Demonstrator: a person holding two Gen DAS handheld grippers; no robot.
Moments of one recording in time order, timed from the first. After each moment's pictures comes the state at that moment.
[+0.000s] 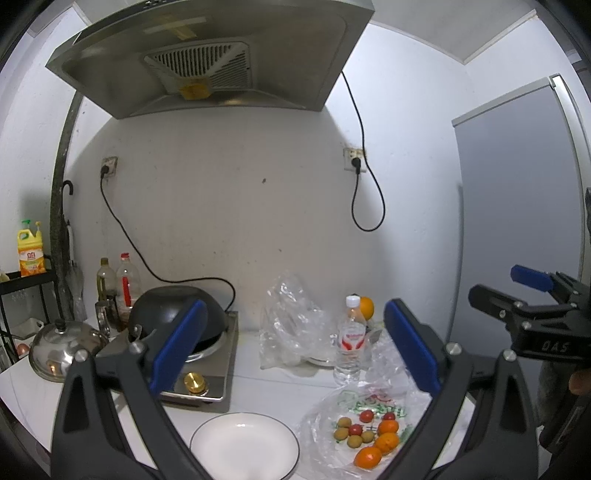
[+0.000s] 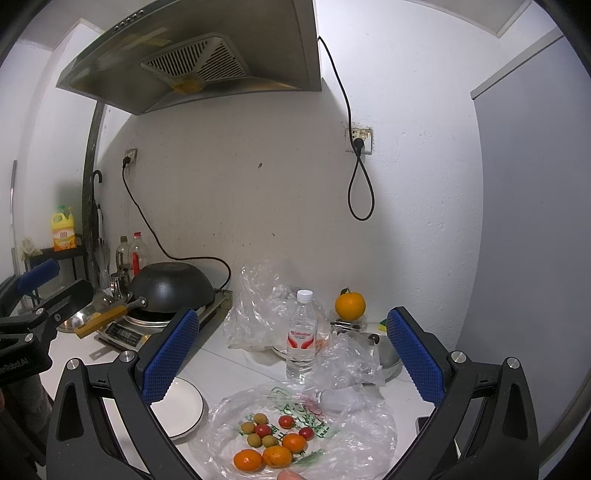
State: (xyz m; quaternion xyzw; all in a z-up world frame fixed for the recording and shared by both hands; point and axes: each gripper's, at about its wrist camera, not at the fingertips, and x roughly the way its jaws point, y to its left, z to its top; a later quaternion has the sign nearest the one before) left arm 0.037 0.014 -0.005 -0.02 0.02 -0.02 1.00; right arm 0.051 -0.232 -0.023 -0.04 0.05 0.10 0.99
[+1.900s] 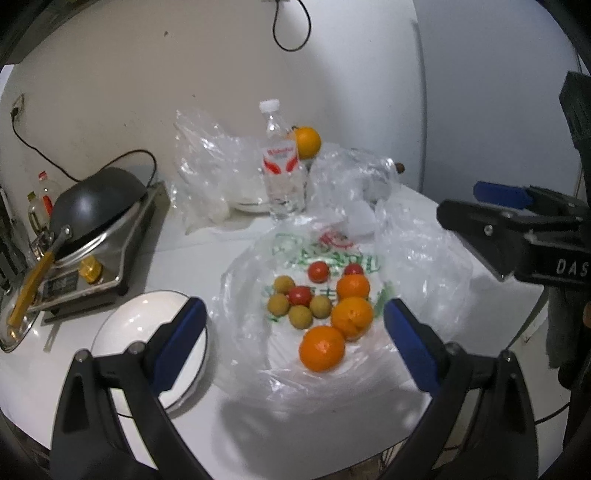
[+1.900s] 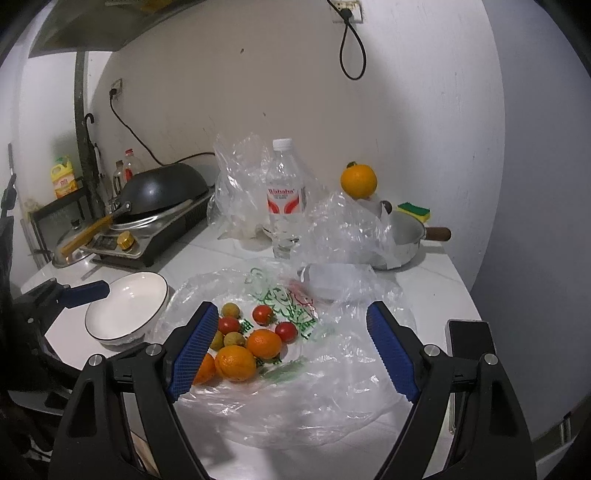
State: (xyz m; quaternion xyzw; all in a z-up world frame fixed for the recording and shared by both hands) left arm 0.139 -0.098 -0.175 0.08 0.29 -0.09 0.95; right arm 0.131 -0.297 -0.168 -0.01 0.24 0.16 0.96
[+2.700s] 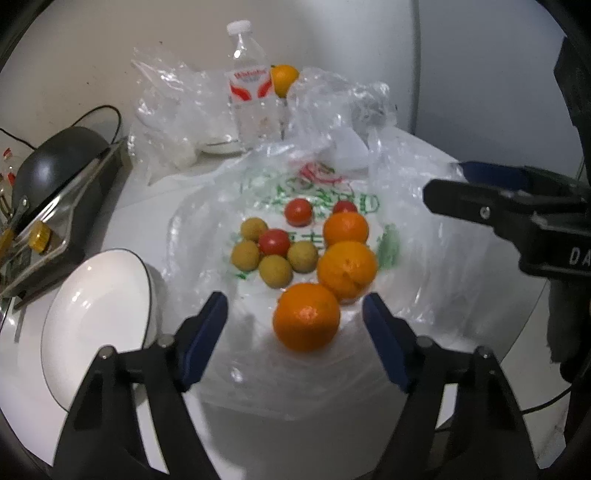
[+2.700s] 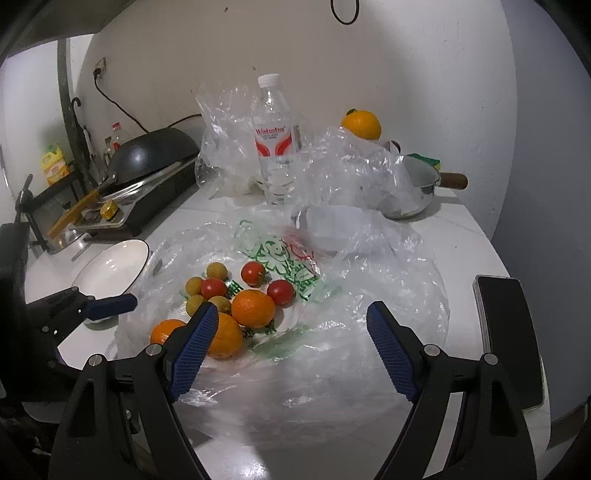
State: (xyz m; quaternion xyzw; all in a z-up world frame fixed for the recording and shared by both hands) left arm 0.181 -0.111 -0.236 0.09 0.38 -0.12 0.91; right arm 0.167 -0.297 -0.220 0.00 0.31 0.16 0.94
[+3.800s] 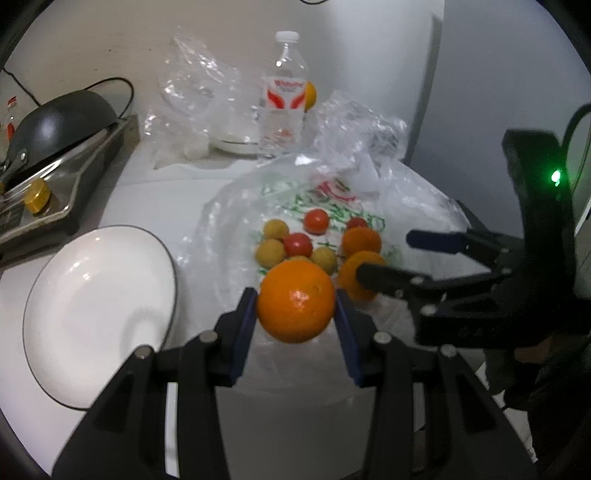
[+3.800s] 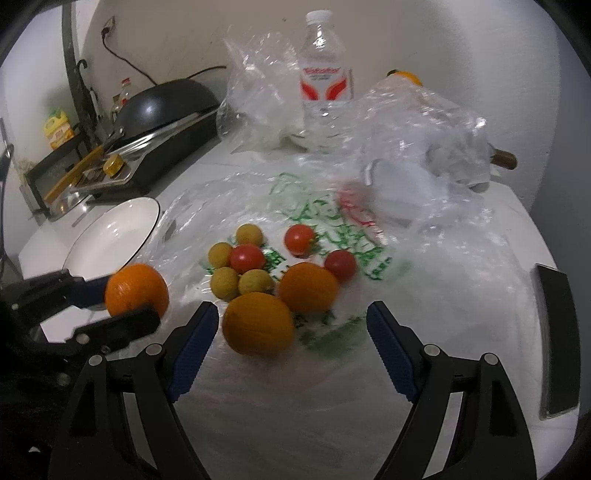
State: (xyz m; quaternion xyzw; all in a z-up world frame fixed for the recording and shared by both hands) left arm 0.176 -0.053 -0.228 -0.01 0.36 -0.16 0.92; right arm 0.192 -0.233 -0.253 -0.03 0.37 0.19 0.91
